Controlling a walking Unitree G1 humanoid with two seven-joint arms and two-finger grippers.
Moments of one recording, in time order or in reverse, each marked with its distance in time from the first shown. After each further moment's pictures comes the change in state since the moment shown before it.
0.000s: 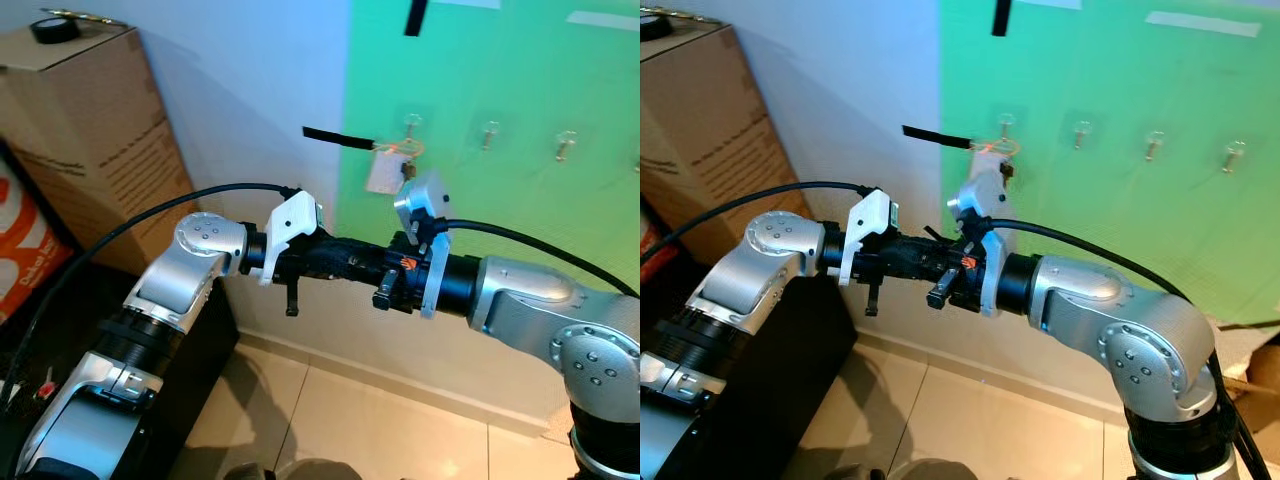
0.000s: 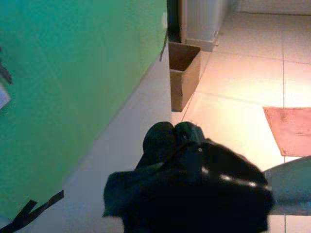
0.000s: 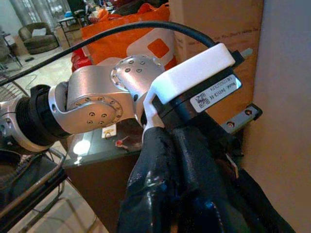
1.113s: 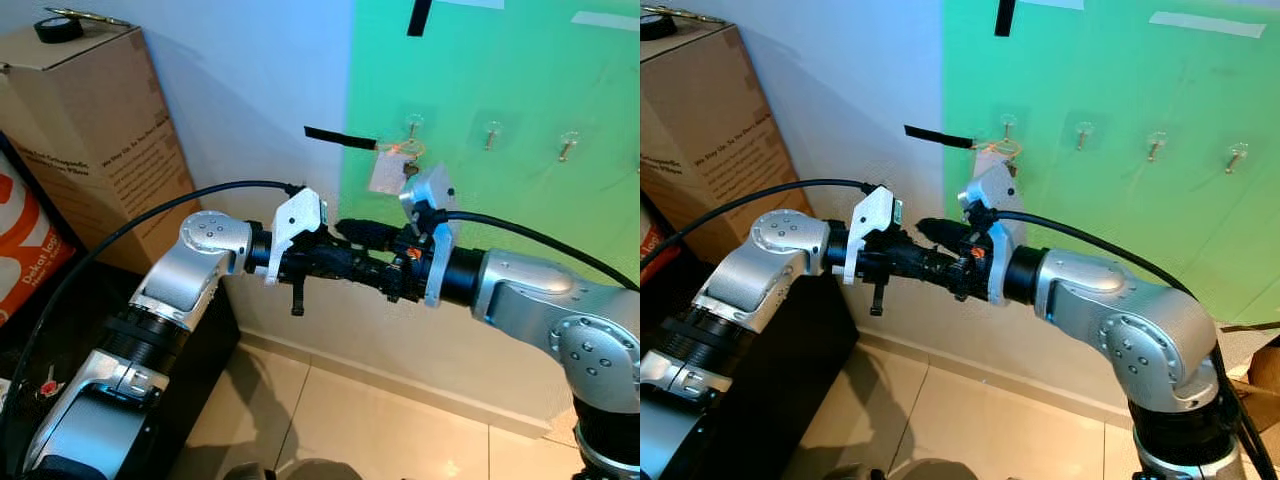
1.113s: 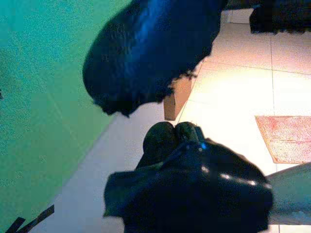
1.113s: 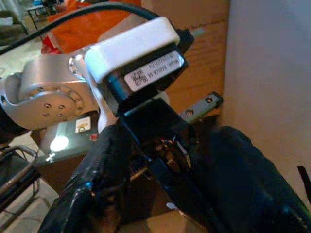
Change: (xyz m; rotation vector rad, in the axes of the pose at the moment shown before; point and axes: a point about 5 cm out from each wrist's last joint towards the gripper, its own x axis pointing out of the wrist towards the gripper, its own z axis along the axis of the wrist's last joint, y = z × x) left arm 0.005 -0.001 0.005 -0.009 -0.044 -0.039; right arm -0.002 -0.015 -0.002 -0.023 0.034 -0.108
